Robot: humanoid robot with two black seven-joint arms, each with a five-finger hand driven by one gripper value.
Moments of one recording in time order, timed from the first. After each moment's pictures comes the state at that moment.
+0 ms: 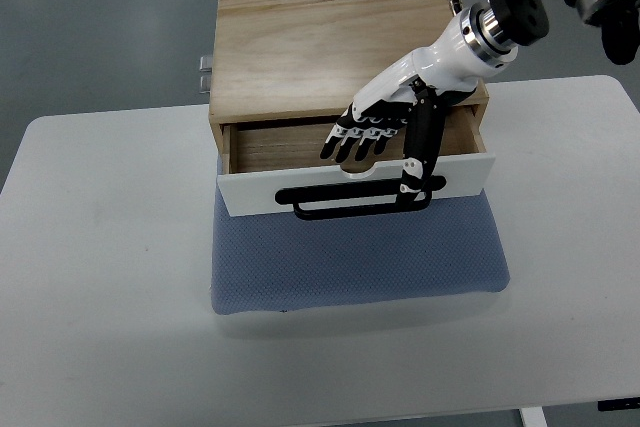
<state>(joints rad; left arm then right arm) -0.01 0.00 0.14 -0.12 0.10 -0.07 -0.05 2.12 -0.54 -0.55 1.52 -0.17 0.61 -0.18</state>
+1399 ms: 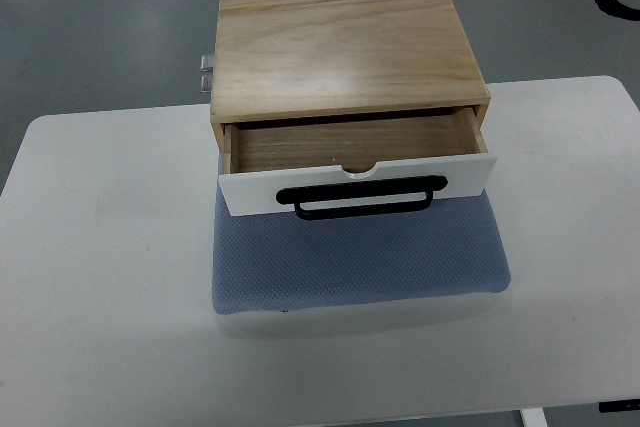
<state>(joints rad) -0.01 0.00 0.14 -0.12 0.10 -0.07 -0.05 1.29 -0.63 0.51 1.09 0.03 0.05 -0.06</state>
